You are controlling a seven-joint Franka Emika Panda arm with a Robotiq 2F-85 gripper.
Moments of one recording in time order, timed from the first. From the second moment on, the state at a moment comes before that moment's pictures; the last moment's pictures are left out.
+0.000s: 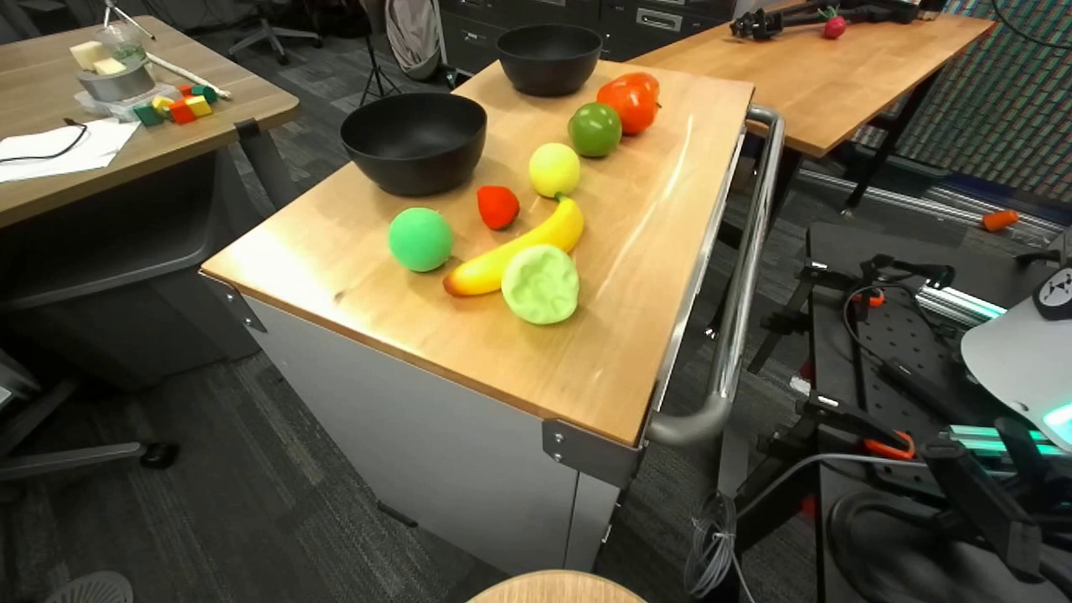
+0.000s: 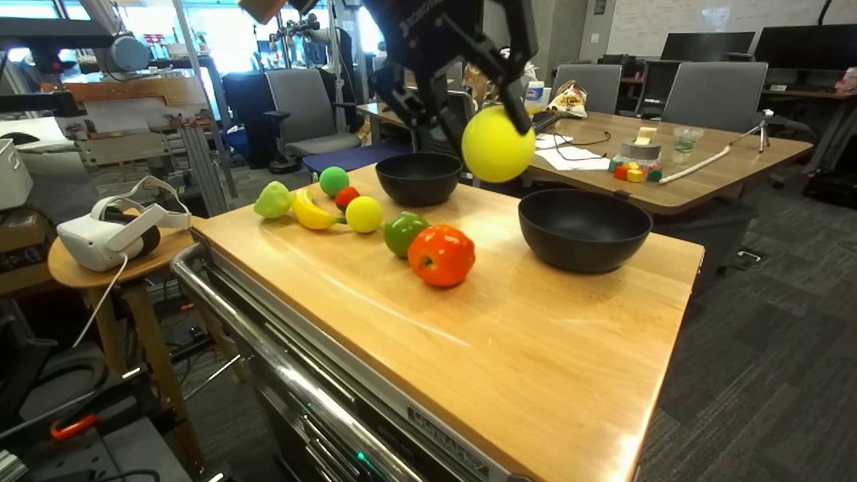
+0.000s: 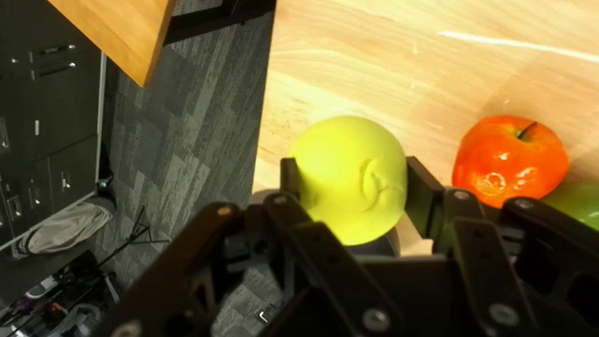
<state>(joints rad) -0.16 -0.35 -0.19 -2.46 -0.71 2.42 -0.09</state>
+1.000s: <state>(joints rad) -0.28 -0.18 -0.25 -2.65 -0.82 2.86 0.01</state>
